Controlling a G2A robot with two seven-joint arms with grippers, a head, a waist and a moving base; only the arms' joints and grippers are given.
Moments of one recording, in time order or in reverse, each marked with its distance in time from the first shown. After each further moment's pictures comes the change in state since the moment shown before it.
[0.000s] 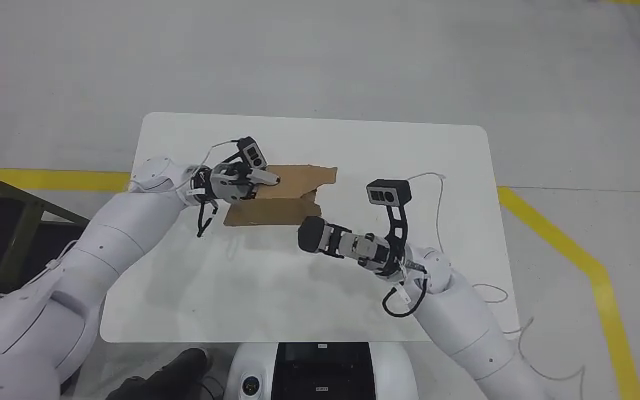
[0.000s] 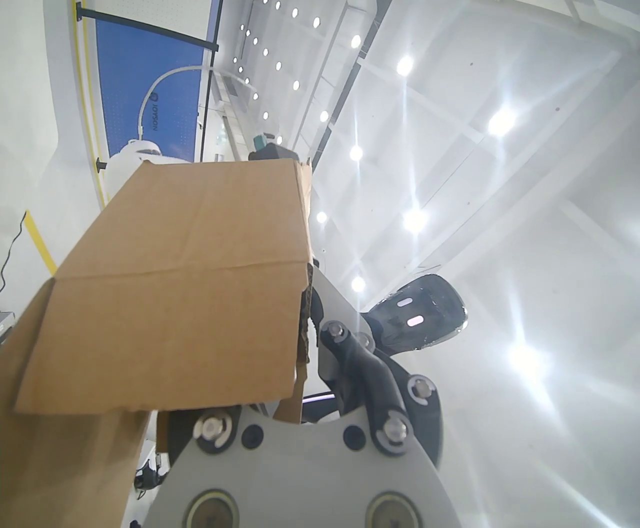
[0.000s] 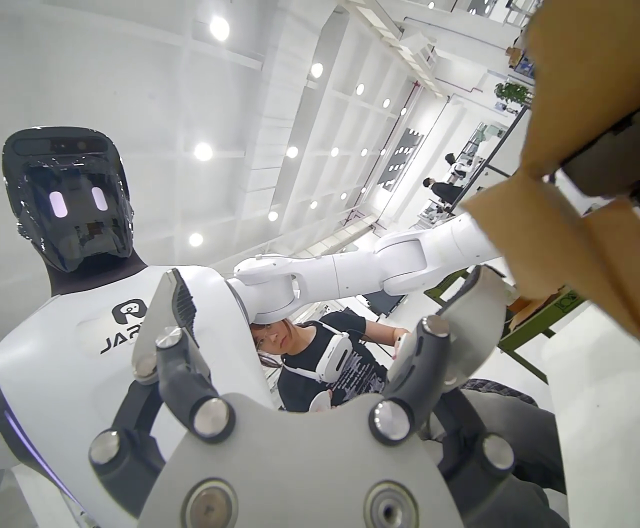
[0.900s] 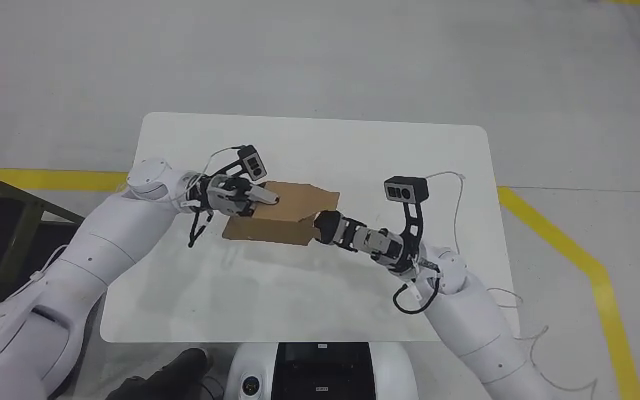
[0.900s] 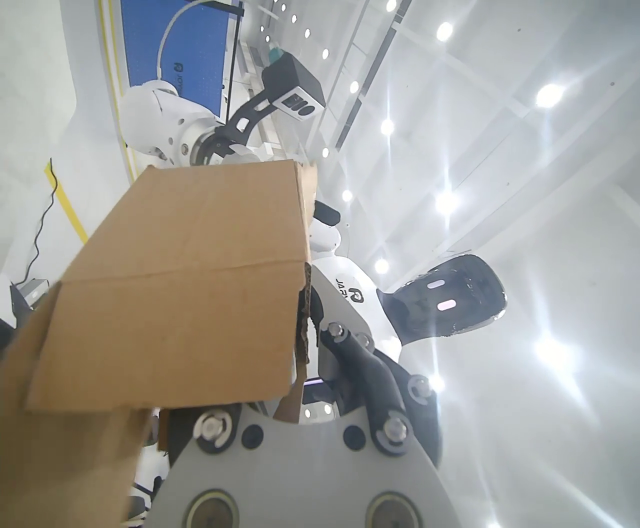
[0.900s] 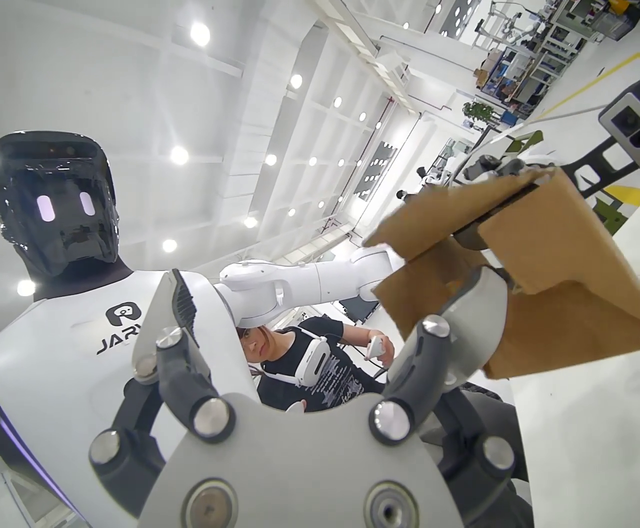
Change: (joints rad) left arm 0.066 0.057 -0.070 -0.131 0.062 0.036 0.000; right arm -0.066 0.019 0.096 -0.064 -0.057 0.036 -0.018
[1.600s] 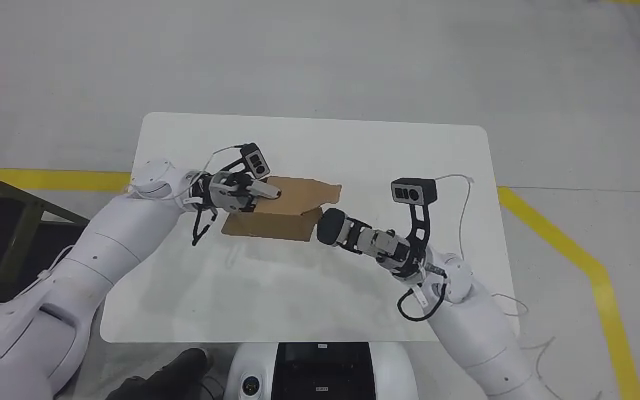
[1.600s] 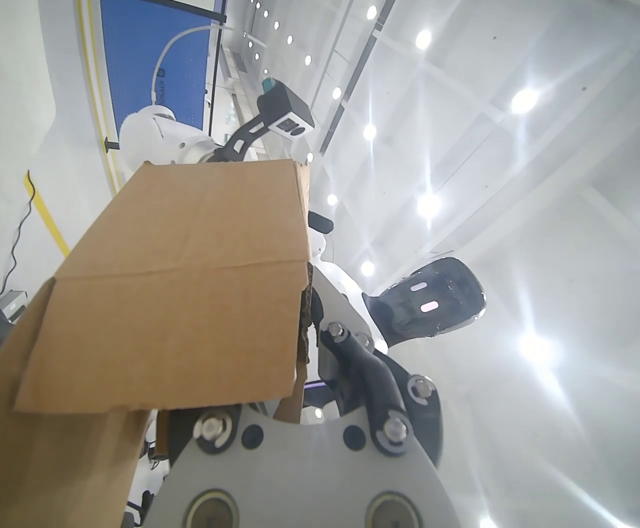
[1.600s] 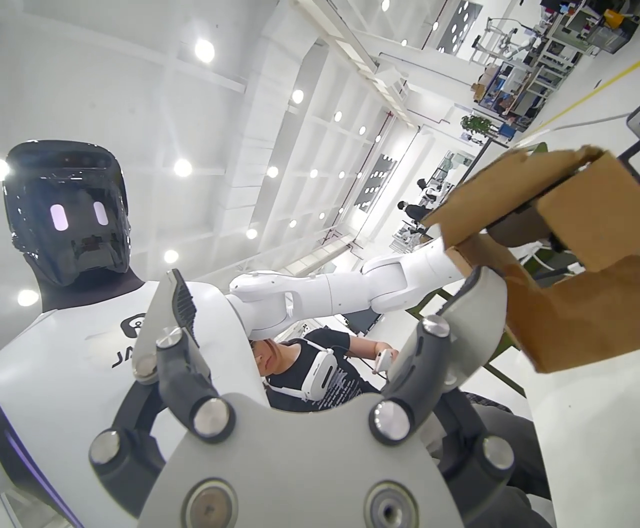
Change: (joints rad) left arm 0.007 -0.024 -0.001 -0.007 -0.054 0.021 0.000; right arm -0.040 0.004 0.016 -0.070 -0.015 0.047 -0.065
